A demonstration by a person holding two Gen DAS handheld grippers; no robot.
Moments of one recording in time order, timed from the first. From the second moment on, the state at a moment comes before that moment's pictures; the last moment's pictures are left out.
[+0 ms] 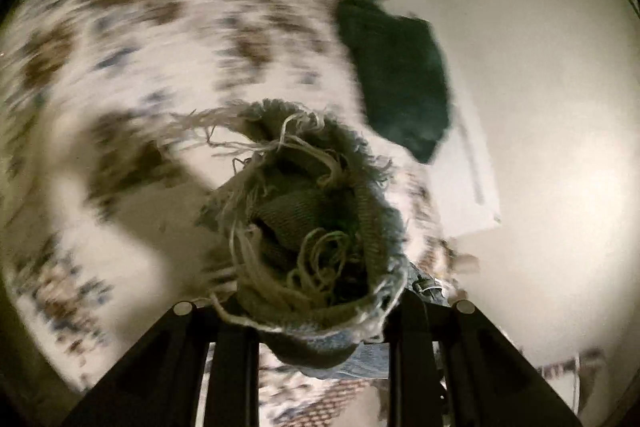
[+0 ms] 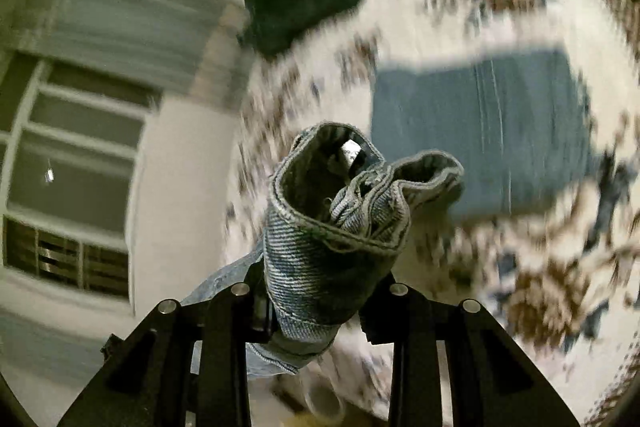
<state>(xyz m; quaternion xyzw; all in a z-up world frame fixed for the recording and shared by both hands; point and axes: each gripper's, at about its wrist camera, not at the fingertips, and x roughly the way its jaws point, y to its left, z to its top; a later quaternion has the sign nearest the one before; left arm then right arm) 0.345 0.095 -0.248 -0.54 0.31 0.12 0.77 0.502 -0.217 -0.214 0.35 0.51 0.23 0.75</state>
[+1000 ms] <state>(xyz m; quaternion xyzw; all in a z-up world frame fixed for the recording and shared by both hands) 0.567 0.014 -0.431 -0.38 0.52 -0.03 0.76 0.542 -0.324 -0.420 0.46 0.50 0.01 0.74</state>
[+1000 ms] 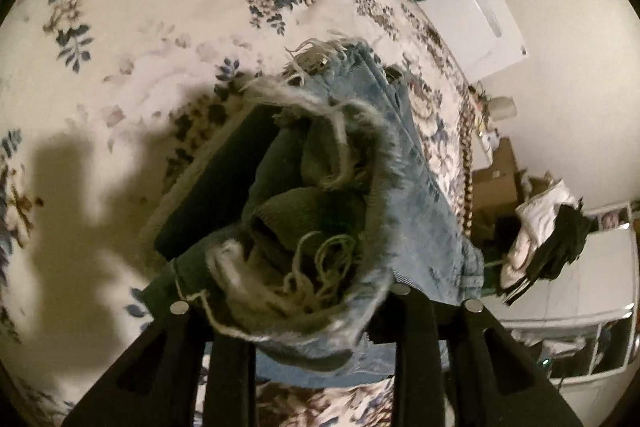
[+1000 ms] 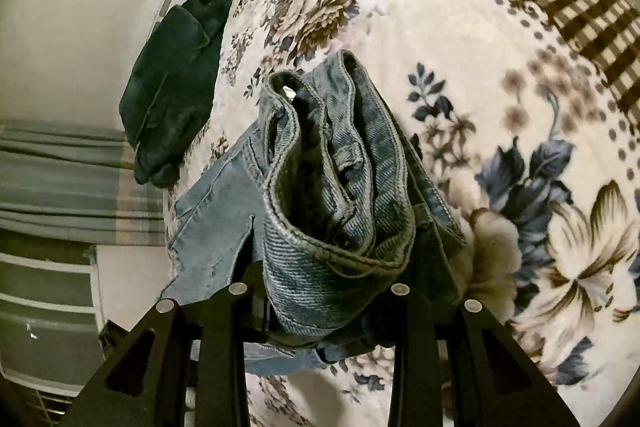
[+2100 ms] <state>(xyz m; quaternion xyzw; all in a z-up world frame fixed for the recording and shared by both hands) 0.504 -0.030 -0.294 -0.01 0.51 -0.01 0.86 0.451 -0.238 -0.243 0.08 0.49 -0.12 0.86</state>
